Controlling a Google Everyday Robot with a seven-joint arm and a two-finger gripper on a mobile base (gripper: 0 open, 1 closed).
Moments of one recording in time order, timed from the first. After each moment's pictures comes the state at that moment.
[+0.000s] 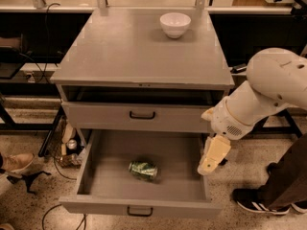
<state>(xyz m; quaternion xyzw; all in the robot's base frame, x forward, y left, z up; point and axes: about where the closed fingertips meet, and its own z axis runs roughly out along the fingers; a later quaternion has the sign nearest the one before) 0.460 -0.140 0.763 -0.60 0.77 0.13 0.17</state>
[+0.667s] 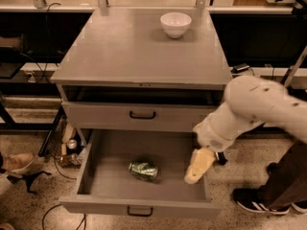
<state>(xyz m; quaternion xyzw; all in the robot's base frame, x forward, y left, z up) 0.467 -0.124 0.695 -0.58 0.79 0.14 0.14</state>
